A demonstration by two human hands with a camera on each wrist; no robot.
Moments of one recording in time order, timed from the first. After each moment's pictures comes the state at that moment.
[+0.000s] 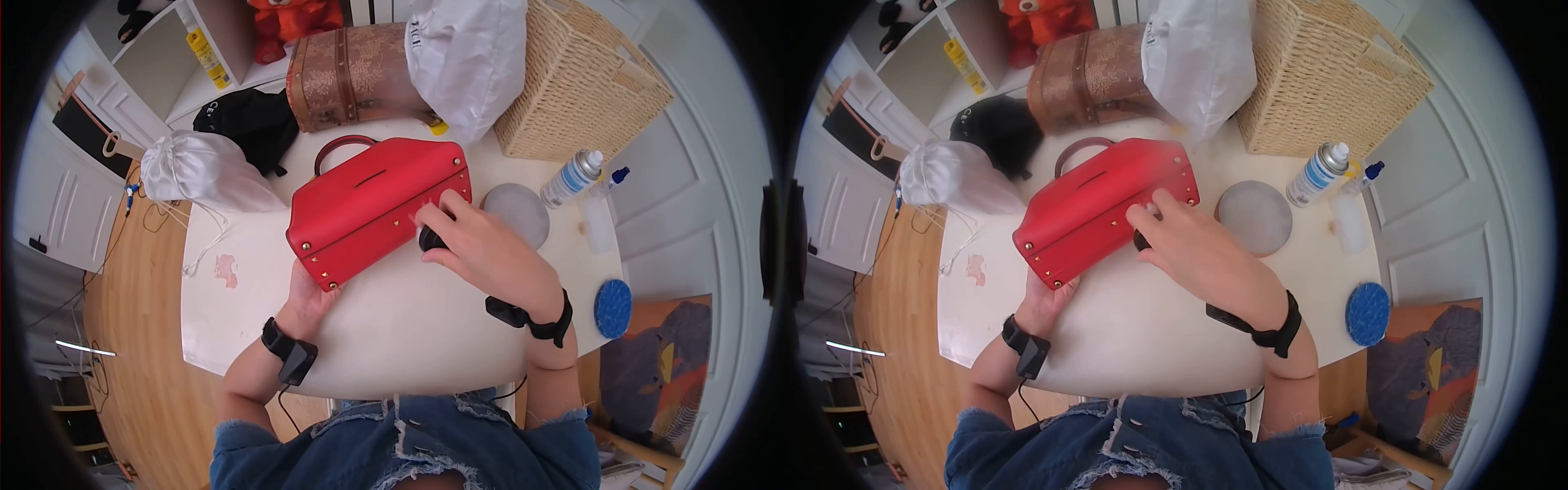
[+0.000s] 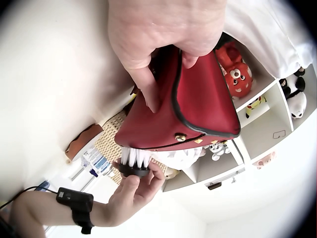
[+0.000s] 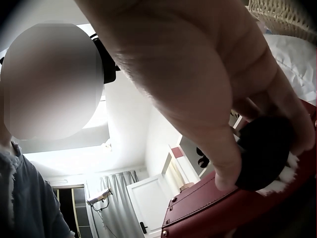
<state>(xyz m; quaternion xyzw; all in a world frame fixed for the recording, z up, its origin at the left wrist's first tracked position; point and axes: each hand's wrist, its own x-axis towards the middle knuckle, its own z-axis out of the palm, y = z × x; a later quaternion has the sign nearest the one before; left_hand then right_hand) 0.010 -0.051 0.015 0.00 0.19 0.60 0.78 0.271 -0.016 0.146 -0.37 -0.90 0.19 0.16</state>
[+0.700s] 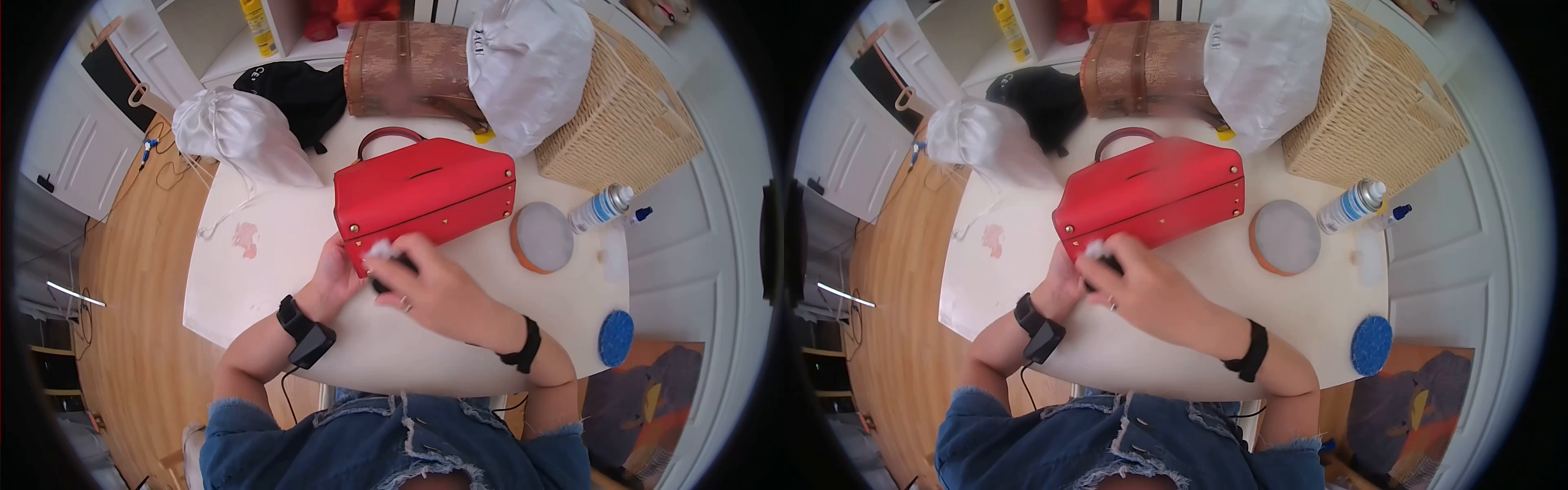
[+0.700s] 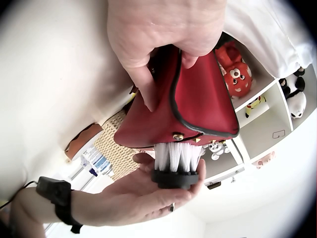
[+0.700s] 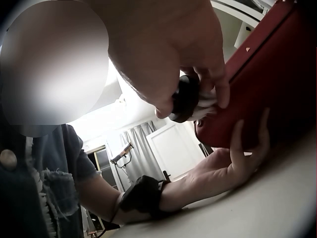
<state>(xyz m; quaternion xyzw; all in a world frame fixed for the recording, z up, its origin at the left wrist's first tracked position) 0.001 -0.048 -0.007 0.06 0.04 0.55 0.83 0.197 -0.047 0.106 -0.18 -0.91 0.20 0.32</state>
